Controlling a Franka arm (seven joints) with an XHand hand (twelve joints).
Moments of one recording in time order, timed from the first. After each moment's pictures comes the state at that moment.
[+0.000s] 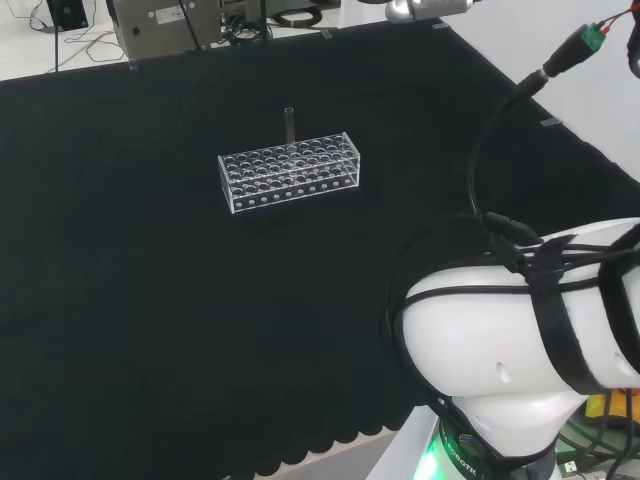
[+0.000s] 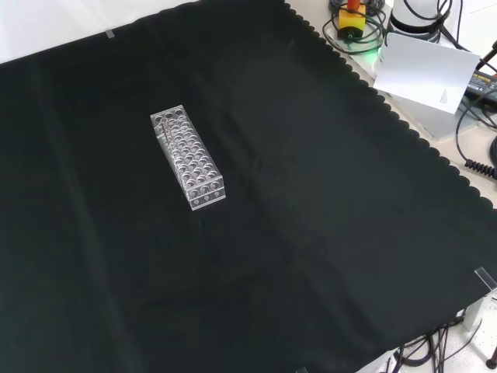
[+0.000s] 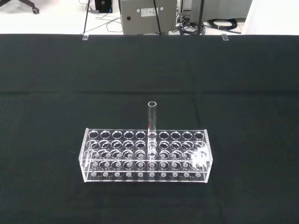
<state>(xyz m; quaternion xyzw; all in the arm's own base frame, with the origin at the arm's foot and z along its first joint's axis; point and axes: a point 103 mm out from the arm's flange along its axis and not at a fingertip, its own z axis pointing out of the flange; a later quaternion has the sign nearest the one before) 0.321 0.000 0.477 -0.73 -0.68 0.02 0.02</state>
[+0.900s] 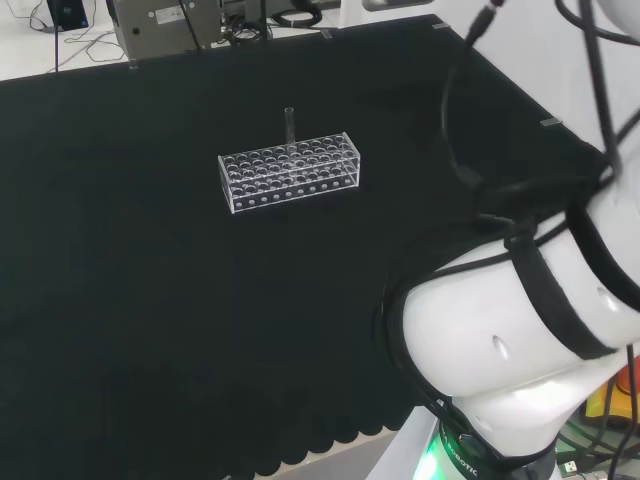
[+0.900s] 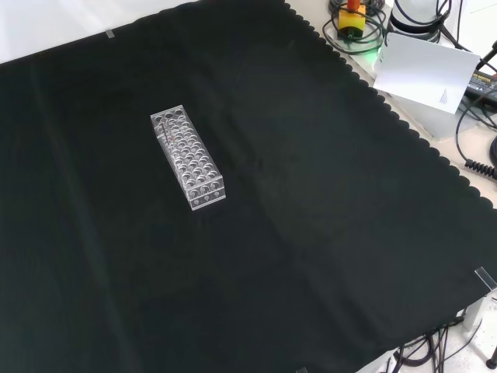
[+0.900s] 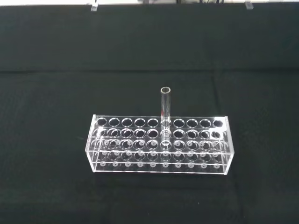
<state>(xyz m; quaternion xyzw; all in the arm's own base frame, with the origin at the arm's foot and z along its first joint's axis) 0.396 -0.004 0.448 -0.72 -0.69 0.05 0.07</state>
